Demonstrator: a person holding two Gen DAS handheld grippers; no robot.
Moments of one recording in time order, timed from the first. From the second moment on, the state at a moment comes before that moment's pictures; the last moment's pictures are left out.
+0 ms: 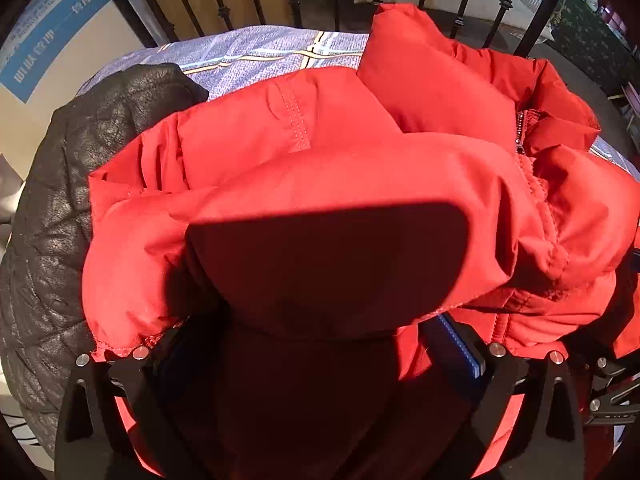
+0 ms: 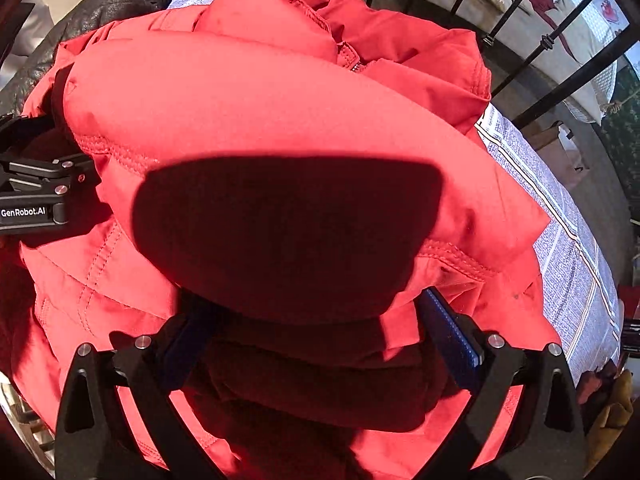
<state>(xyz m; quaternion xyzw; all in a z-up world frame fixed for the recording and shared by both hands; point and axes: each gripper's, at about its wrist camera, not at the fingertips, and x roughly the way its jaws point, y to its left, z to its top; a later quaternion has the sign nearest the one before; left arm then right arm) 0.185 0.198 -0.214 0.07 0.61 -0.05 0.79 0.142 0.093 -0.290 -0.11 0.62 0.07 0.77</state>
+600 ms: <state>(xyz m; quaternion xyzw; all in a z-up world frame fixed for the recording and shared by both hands) 0.064 0.321 -0.105 0.05 0.55 0.00 0.84 -0.006 -0.040 -0.244 0.11 0.61 0.00 0.78</state>
